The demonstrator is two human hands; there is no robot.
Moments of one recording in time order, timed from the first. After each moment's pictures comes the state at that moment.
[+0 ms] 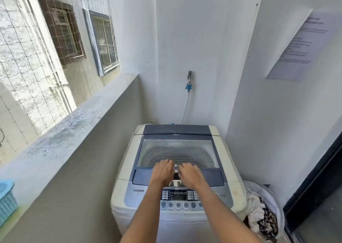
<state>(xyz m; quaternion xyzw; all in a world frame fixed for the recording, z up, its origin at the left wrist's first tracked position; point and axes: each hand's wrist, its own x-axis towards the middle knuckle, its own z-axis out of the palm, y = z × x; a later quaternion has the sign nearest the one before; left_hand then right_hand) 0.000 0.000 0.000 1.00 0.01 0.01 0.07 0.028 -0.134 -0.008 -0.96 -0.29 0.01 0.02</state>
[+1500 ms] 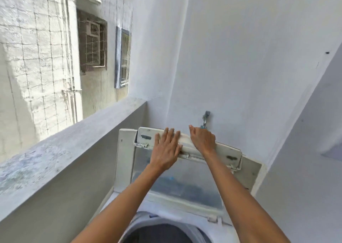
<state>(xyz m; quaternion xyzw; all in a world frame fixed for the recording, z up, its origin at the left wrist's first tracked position) 0.293 0.076 0.134 0.97 0.05 0.23 0.09 0.379 -0.048 0.191 -0.95 -0.18 -0.24 0.11</state>
